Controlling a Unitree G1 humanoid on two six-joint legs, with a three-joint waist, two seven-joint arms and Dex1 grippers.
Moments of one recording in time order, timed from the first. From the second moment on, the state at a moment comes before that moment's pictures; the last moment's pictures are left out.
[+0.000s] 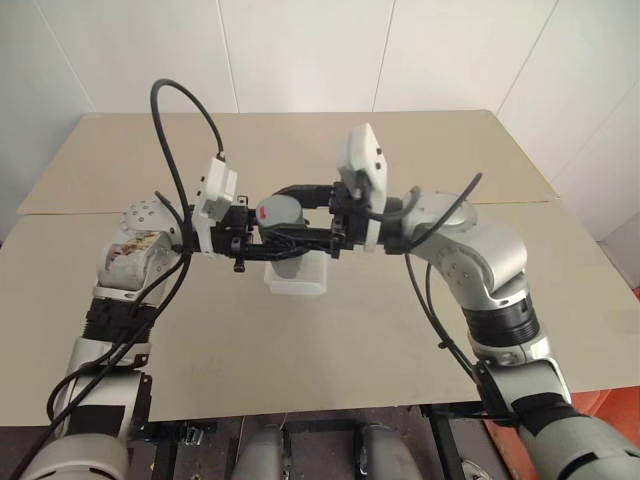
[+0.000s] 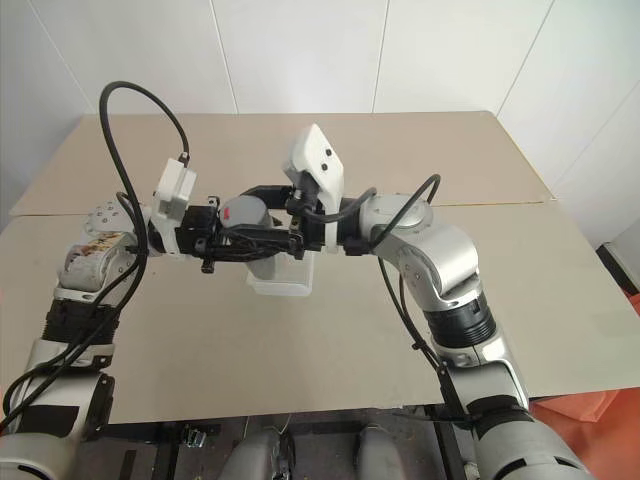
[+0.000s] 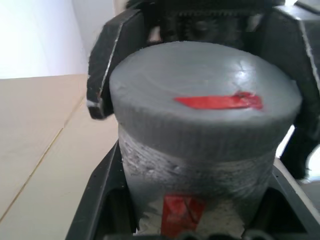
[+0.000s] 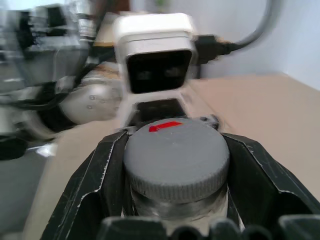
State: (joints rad) left arm -0.75 0.60 -0.03 0.13 -0.54 0.32 -1.50; right arm -0.90 -0.36 0.20 -0.12 0.59 0.62 1.01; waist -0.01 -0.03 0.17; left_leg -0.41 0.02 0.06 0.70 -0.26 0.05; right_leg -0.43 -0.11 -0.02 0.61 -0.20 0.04
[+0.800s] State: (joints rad) left arm -0.73 0.65 -0.02 0.20 -0.56 0.30 -1.44; right arm -0.87 -0.49 0.12 -0.03 0.65 0.43 1.21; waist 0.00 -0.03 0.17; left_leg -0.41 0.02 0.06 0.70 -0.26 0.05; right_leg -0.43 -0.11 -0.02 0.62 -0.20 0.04
